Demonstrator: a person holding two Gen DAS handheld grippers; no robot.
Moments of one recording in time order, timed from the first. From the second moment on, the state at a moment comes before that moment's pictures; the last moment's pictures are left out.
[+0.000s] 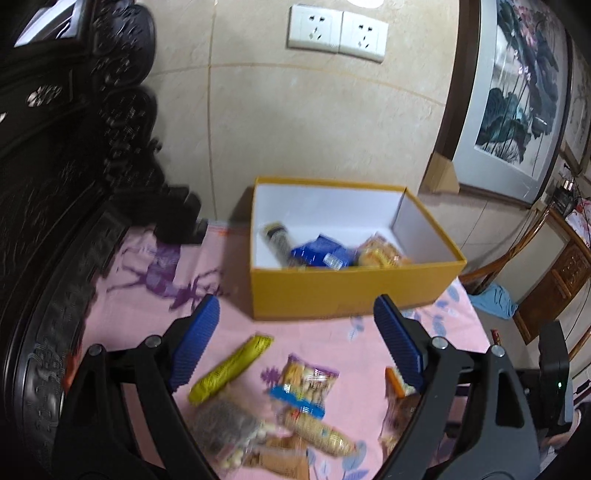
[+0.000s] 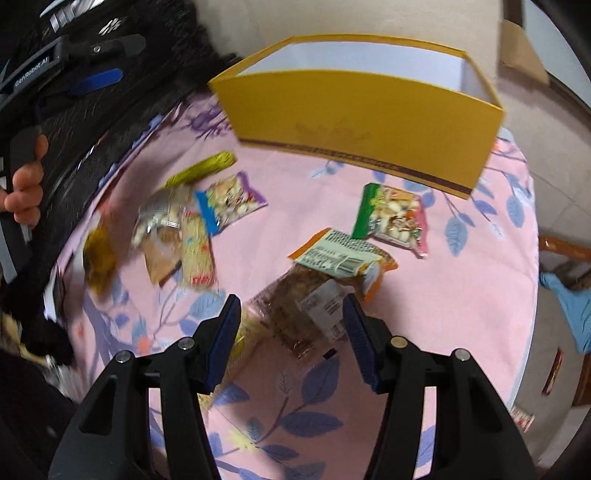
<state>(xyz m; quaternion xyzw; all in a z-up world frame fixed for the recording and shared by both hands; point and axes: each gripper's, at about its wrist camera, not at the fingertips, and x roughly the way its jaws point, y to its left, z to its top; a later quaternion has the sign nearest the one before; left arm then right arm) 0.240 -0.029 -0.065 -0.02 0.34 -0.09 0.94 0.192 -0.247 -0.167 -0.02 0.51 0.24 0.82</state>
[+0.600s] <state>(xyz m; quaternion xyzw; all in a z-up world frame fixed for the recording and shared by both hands) 0.175 -0.031 -0.105 -0.01 0.41 -0.10 0.90 0.224 -0.225 -0.223 -0.15 0.54 0.30 0.77</state>
